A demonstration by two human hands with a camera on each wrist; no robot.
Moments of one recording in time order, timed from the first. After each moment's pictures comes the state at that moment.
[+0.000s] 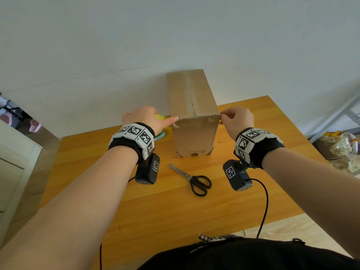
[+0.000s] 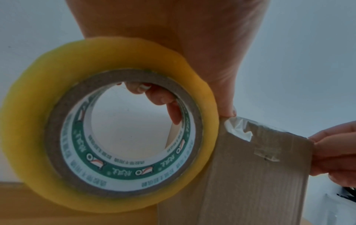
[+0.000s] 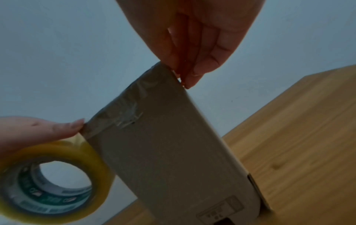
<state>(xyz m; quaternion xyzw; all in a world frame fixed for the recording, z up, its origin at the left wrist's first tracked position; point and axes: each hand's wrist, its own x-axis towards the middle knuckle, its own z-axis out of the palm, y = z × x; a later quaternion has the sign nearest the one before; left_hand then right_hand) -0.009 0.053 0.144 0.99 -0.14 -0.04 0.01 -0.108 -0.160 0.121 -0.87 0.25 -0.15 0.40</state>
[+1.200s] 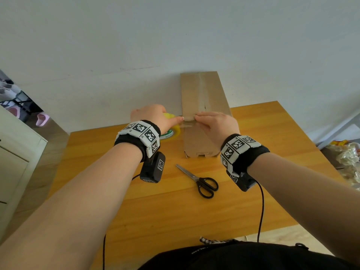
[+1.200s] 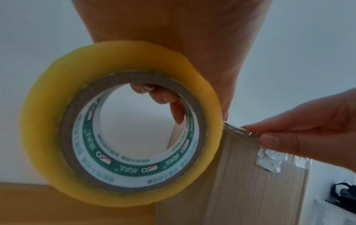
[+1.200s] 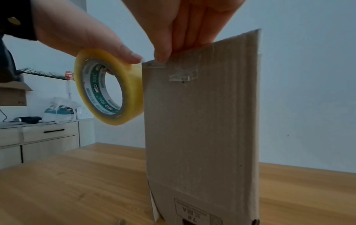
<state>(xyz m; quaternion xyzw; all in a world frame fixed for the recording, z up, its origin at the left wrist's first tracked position) -0.014 0.066 0.155 0.99 -0.15 -0.03 0.03 -0.089 -0.104 0.118 -0.97 -0.03 -0.14 0.18</state>
